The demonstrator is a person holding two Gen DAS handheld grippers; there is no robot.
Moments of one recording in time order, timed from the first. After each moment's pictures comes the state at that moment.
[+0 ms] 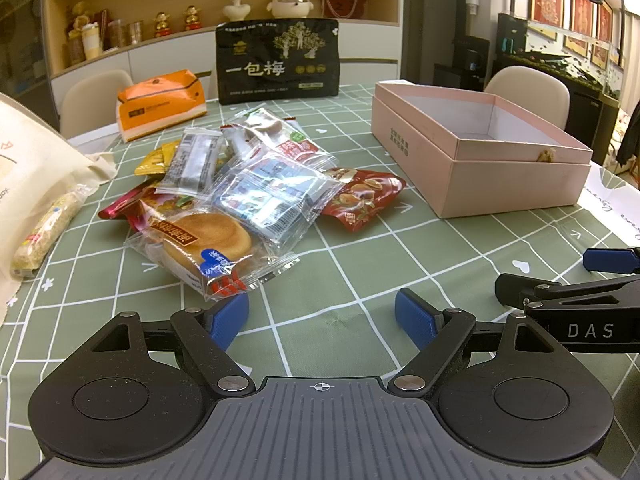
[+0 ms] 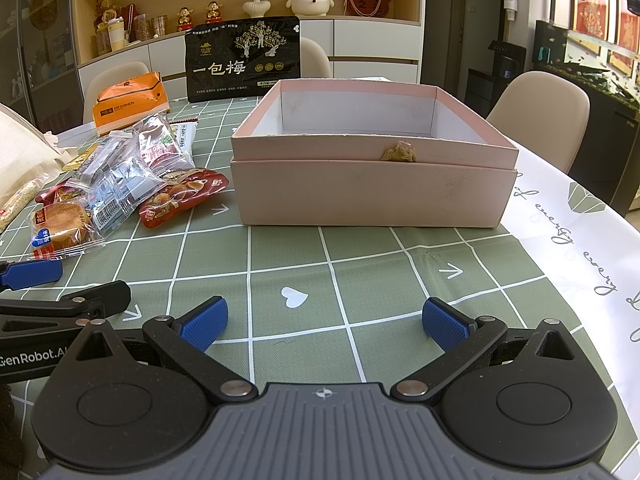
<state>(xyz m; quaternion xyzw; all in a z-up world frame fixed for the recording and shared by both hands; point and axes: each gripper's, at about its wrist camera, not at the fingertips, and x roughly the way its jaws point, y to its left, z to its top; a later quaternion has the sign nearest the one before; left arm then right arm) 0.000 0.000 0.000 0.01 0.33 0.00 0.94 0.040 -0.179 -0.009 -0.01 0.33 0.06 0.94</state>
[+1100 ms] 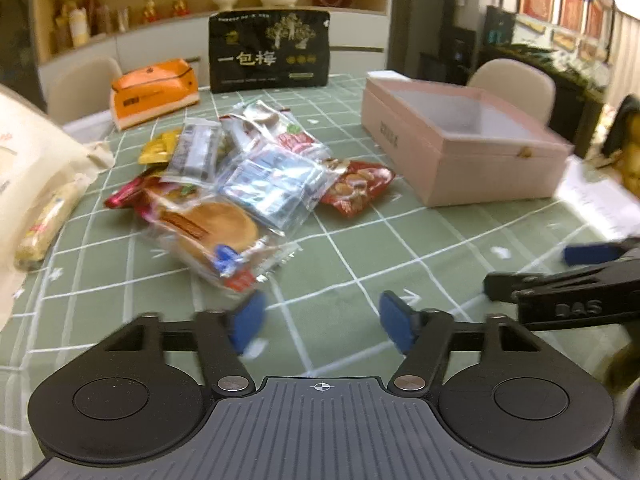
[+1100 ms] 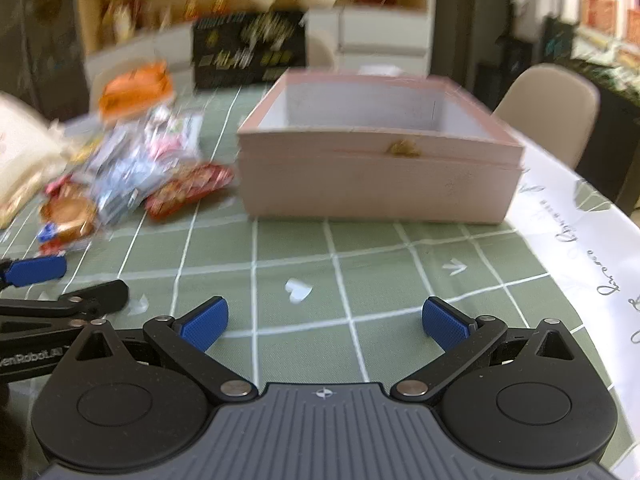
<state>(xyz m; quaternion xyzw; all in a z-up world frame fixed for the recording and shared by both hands) -0.023 0.028 0.027 -0.01 0.35 -0.04 0.93 0.047 -0.180 -0.002 -0.02 0.38 0.08 0.92</state>
